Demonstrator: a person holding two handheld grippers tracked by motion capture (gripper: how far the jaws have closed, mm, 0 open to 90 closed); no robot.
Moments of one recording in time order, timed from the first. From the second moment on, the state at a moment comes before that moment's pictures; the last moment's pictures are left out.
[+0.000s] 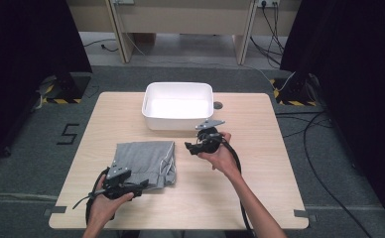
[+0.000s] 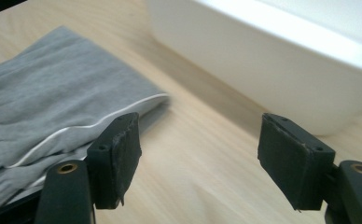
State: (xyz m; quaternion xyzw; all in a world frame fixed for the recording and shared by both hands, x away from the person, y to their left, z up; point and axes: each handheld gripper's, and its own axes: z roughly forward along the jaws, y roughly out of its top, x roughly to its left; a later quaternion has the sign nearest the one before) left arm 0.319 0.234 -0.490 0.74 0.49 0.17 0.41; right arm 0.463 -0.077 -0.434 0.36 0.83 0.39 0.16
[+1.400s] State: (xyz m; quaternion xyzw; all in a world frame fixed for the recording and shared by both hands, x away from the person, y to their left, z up) left arm 0.265 0.251 -0.526 0.75 0.50 0.22 0.36; right arm 0.547 -0.125 -0.407 0.49 0.77 0.37 0.19
